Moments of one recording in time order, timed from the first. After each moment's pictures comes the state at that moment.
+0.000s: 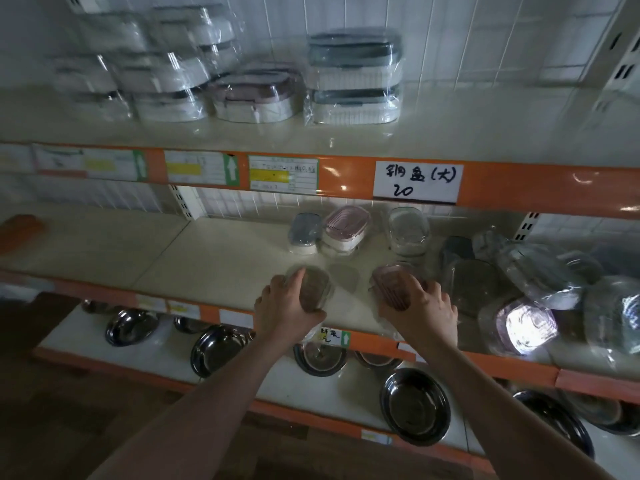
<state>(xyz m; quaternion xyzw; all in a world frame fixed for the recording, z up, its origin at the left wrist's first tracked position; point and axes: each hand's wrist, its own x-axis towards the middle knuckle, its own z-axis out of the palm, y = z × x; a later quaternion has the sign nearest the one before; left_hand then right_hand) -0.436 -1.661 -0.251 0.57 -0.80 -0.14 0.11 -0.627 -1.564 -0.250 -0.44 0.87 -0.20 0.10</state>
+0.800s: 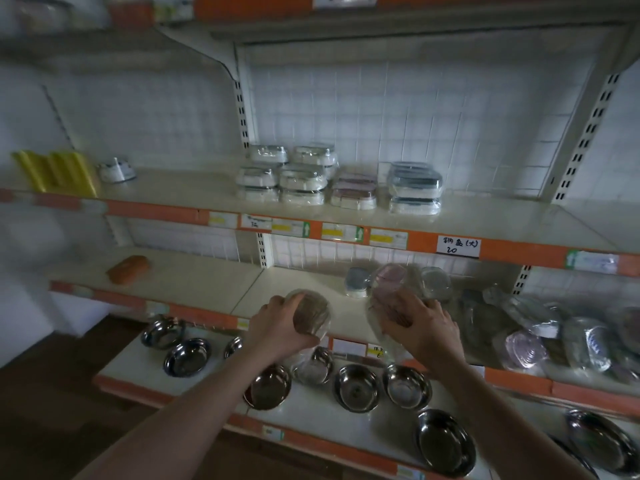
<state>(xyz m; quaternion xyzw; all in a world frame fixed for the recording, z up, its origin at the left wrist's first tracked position) -0.201 -1.575 -0.089 0.52 -0.83 -0.15 0.12 -0.428 -1.466 -0.084 -0.51 0.82 -0.24 0.08</state>
